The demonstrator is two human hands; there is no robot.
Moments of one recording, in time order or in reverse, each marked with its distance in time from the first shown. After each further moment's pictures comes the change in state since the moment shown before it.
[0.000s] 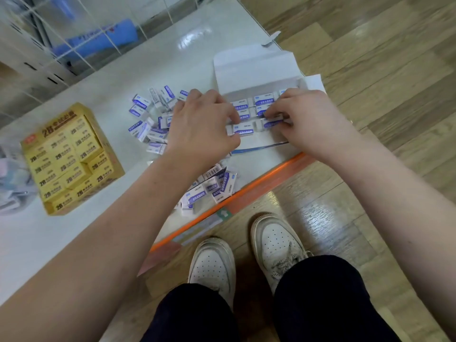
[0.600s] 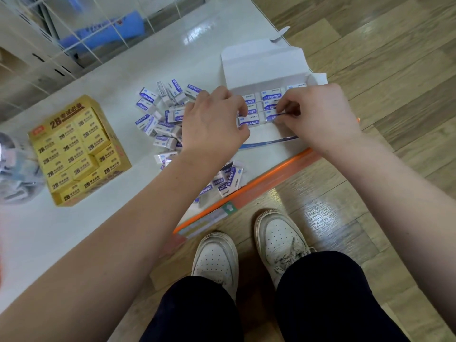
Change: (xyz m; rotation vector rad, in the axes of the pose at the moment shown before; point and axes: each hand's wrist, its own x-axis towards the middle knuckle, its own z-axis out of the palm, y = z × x) left_hand -0.001 0.007 0.008 -0.035 0.038 -0.098; right_hand 0.000 -0.002 0.007 0.071 0.164 0.143
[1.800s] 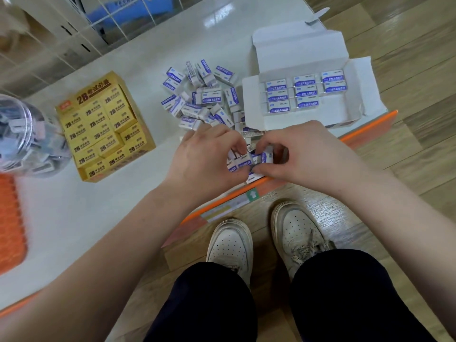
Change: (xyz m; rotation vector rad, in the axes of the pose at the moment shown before) left_hand -0.075 -0.052 -0.002 -0.139 -0.025 0.185; right_hand -0.047 -0.060 0.008 0.103 -0.392 -0.198
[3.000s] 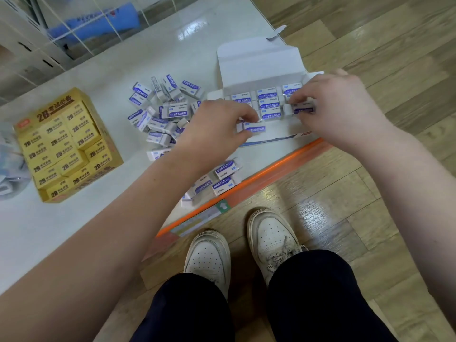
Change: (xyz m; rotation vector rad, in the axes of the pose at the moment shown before) left_hand 0.075 0.039 -0.003 -0.146 -0.081 0.047; right_hand 0.011 0.077 -0.055 -0.296 0.284 0.171
